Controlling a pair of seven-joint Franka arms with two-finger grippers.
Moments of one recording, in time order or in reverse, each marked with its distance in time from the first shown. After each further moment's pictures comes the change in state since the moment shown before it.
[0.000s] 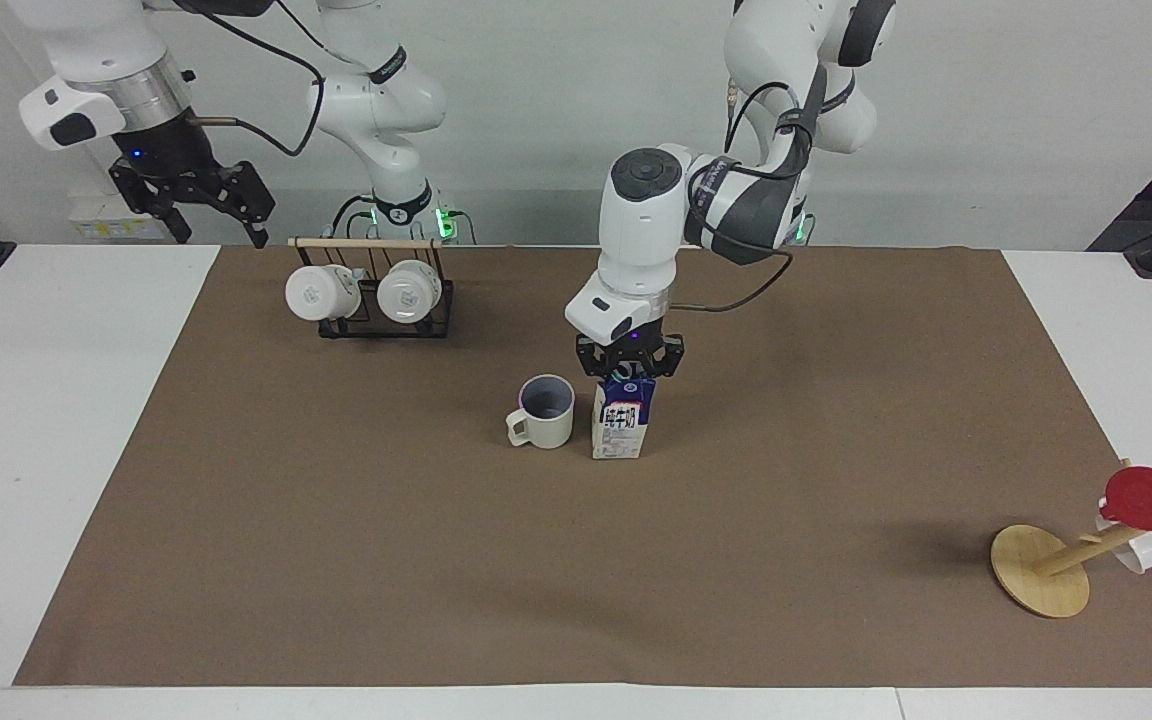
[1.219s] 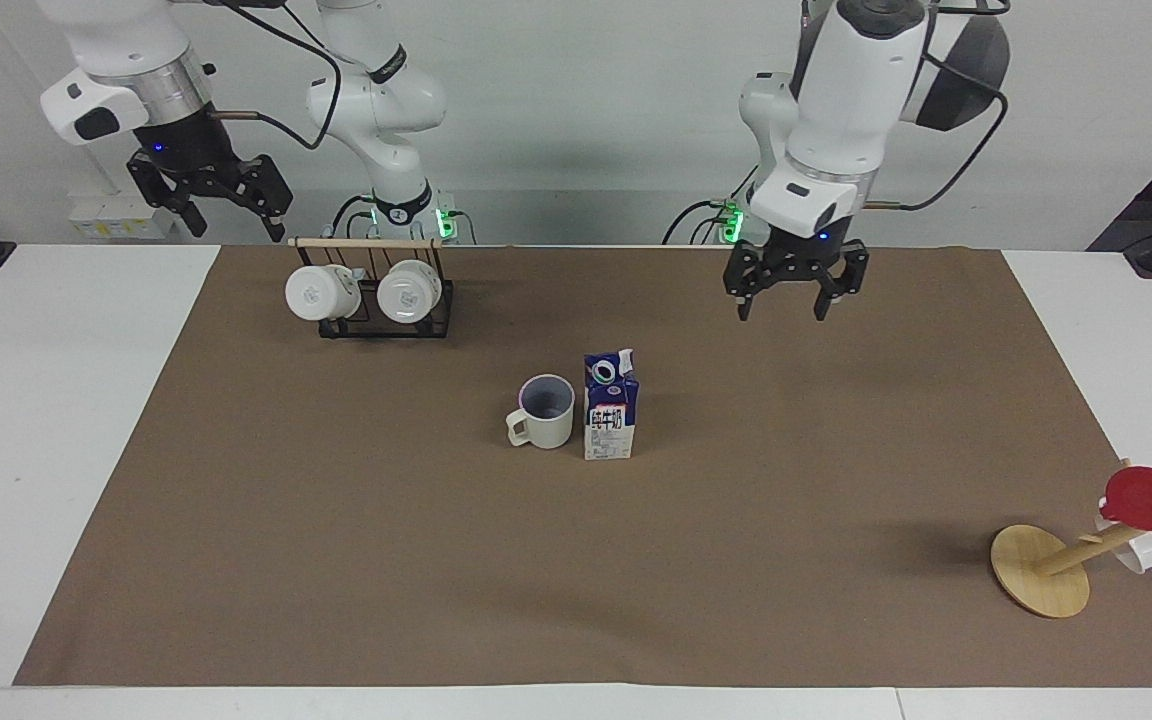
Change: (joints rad) left arm 0.271 -0.338 0.033 -0.096 -0.001 -0.181 0.306; right arm 0.015 0.000 0.003 0.017 -0.009 -0.035 0.010
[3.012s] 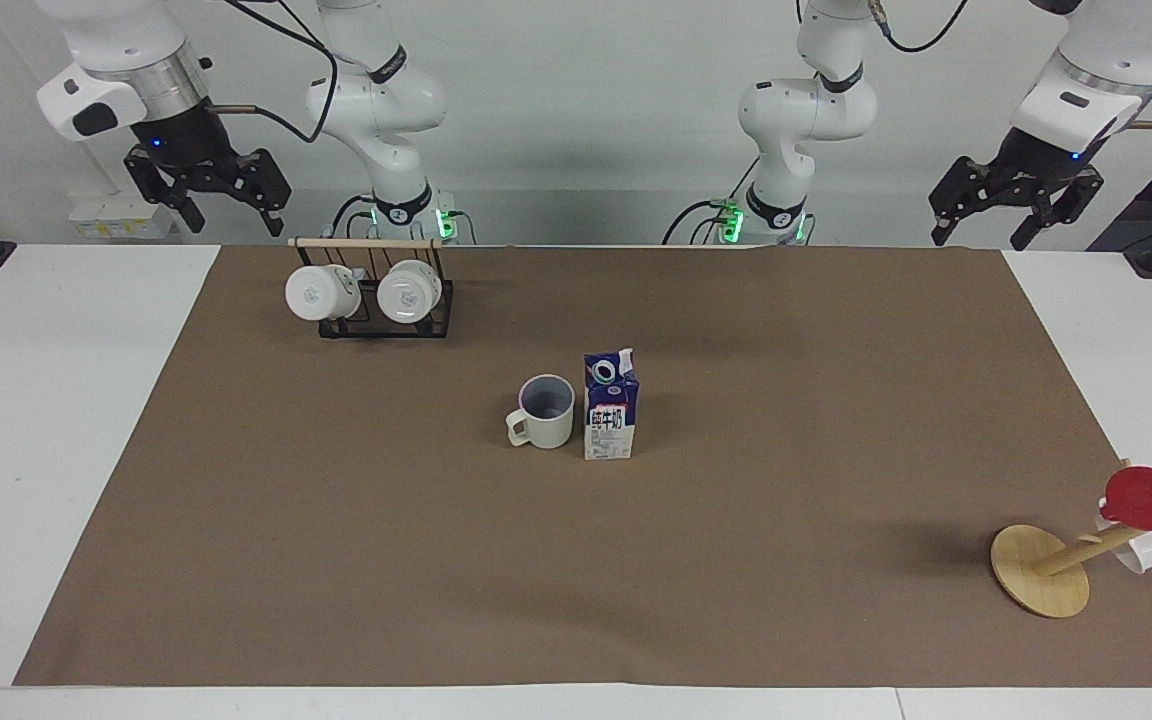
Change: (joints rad) left arm 0.308 -0.084 0.014 0.128 -0.076 -0.316 0.376; right arm -0.005 0.000 0.001 0.012 0.001 -0.020 -0.026
